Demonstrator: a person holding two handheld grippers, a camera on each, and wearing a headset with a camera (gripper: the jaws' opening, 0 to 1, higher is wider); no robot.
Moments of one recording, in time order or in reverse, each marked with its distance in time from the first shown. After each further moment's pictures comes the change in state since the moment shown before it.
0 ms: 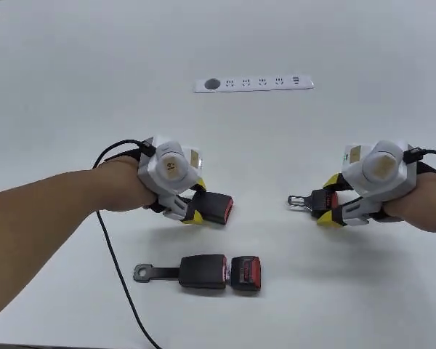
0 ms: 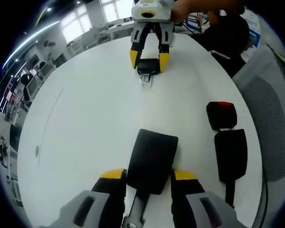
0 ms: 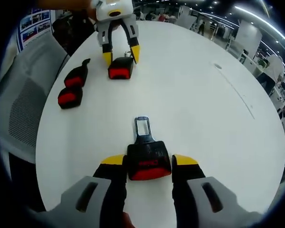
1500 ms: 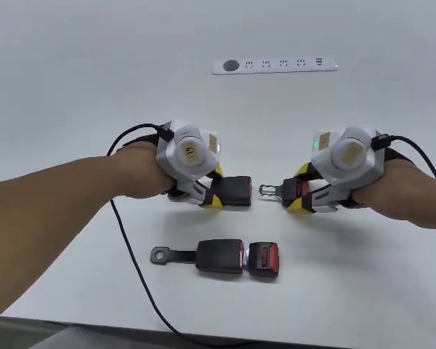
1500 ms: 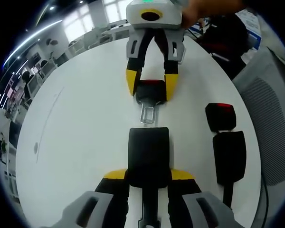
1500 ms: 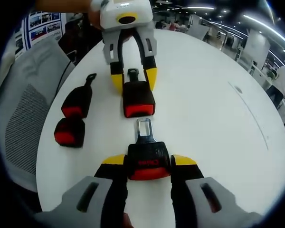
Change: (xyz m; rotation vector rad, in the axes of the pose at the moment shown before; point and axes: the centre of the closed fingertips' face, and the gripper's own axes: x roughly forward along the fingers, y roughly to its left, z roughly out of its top) left arm 0.003 0.001 -0.008 -0.056 -0.012 0.009; right arm 0.049 0.034 0.077 -0.075 -0.081 0.050
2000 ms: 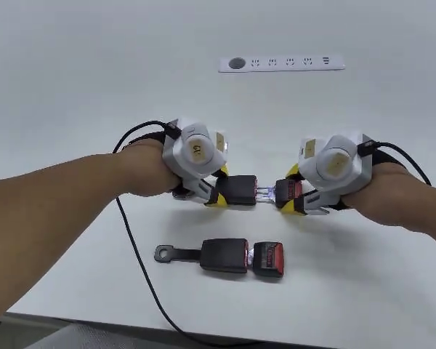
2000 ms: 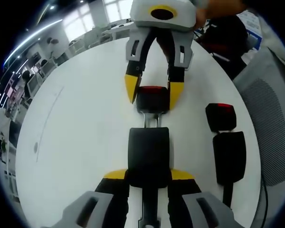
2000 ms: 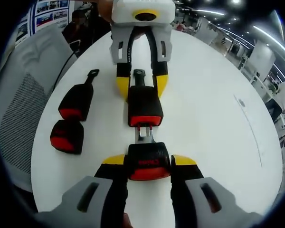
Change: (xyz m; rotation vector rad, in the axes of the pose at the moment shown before) left arm 0.000 0.000 0.000 -0.004 0.007 0.000; right arm 0.007 0.006 0.015 -0.108 0.032 -0.031
